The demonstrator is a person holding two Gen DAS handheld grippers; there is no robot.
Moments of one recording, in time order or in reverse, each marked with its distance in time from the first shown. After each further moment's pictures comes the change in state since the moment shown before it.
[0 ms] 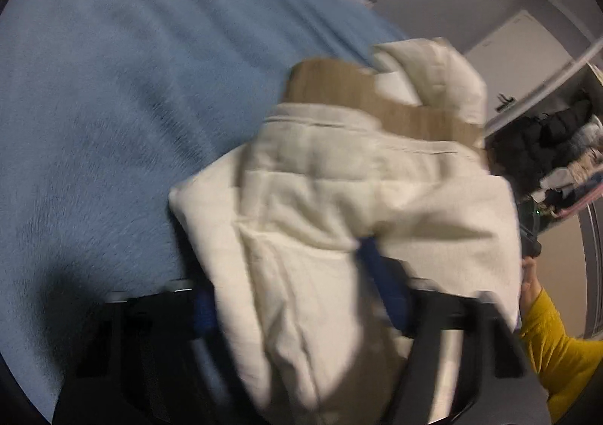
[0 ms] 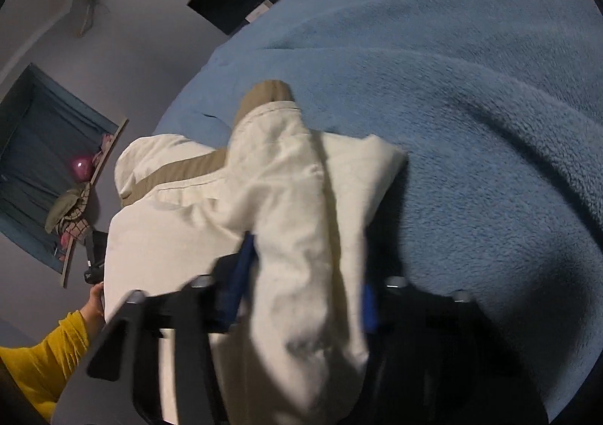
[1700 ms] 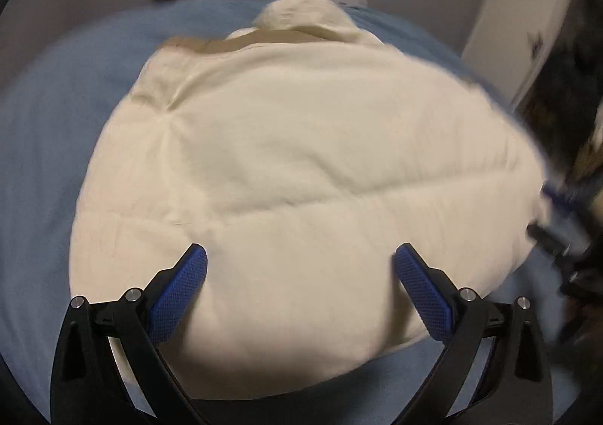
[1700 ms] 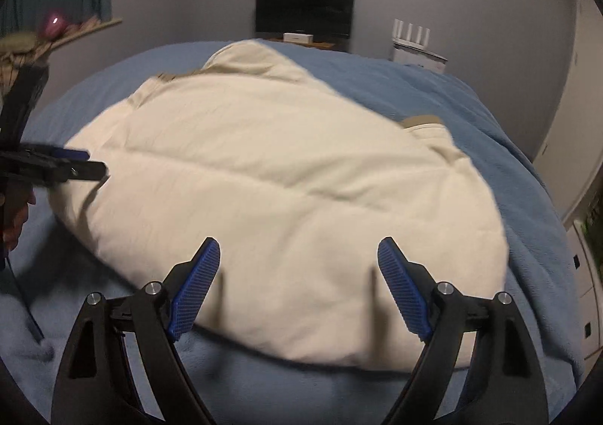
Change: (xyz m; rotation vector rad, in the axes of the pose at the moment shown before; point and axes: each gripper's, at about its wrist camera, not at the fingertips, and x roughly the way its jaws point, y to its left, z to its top) left arm 0.021 -0.194 -0.065 0.299 -0.086 0.440; right arm 0.030 0.196 -0.096 -0.582 -0.142 -0.482
